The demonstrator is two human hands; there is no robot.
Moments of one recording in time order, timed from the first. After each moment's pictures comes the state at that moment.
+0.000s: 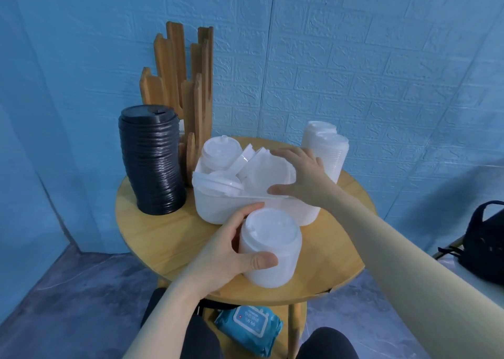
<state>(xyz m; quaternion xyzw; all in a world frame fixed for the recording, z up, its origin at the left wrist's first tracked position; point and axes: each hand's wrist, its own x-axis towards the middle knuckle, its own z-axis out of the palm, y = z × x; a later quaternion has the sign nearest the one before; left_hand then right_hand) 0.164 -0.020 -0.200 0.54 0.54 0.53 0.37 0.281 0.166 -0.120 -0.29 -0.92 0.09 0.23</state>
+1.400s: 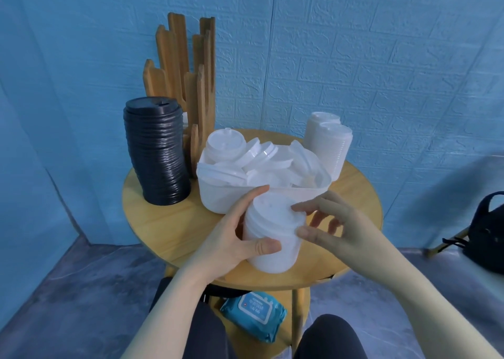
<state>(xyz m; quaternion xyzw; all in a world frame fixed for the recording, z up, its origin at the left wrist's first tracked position) 0.165 -0.022 -0.199 0.55 0.54 0.55 0.32 0.369 0.067 -0.138 -0.28 -0.87 0.31 0.26</state>
